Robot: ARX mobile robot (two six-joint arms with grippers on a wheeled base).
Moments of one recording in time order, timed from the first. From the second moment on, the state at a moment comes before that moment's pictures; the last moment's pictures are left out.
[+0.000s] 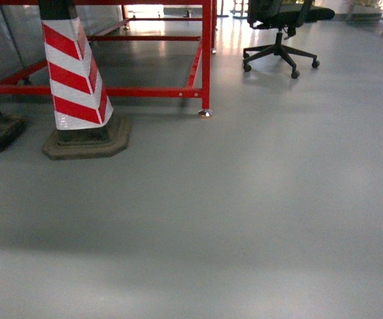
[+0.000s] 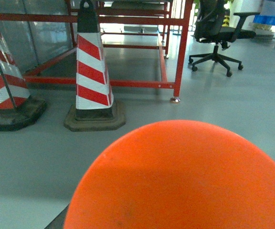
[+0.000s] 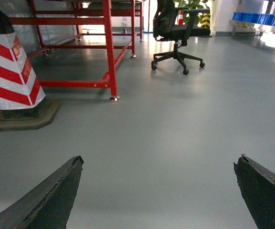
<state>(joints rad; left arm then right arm) 0.00 0.01 0.01 -0.01 0.00 -0.01 0.00 0.00 0.01 0.00 0.00 0.00</state>
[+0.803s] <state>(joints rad) 0.00 0.01 0.01 -0.01 0.00 -0.01 0.00 0.00 0.01 -0.01 0.00 0.00</state>
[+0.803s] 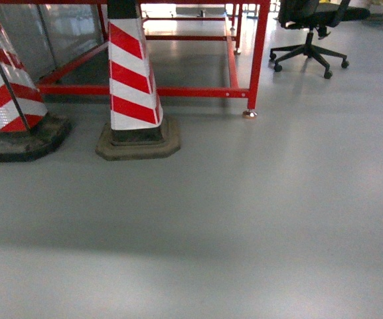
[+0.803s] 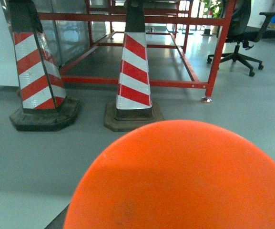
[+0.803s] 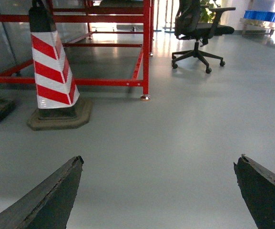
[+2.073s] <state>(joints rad) 0.00 0.01 0.01 -0.01 0.00 -0.01 0.00 0.00 0.01 -0.01 0.00 0.00</state>
